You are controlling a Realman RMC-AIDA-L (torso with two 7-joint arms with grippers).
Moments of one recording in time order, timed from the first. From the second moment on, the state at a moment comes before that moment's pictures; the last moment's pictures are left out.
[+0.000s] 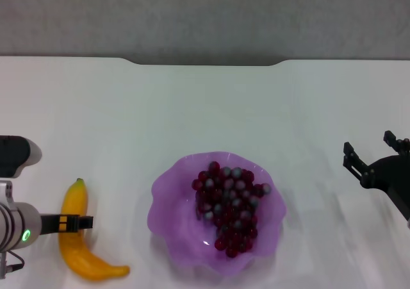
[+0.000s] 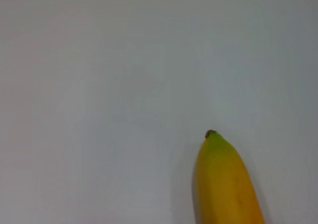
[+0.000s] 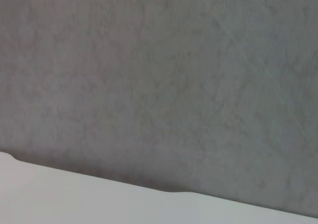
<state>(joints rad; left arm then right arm) -0.23 -2.04 -1.42 -1.23 2.87 -0.79 -0.19 0.32 2.01 0.81 0.44 -2.34 -0.89 -0.08</state>
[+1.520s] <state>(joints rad) -0.15 -2.04 -1.55 -1.58 2.42 -0.99 0.21 0.32 2.01 0.80 0.44 -2.34 -0.89 -0.08</state>
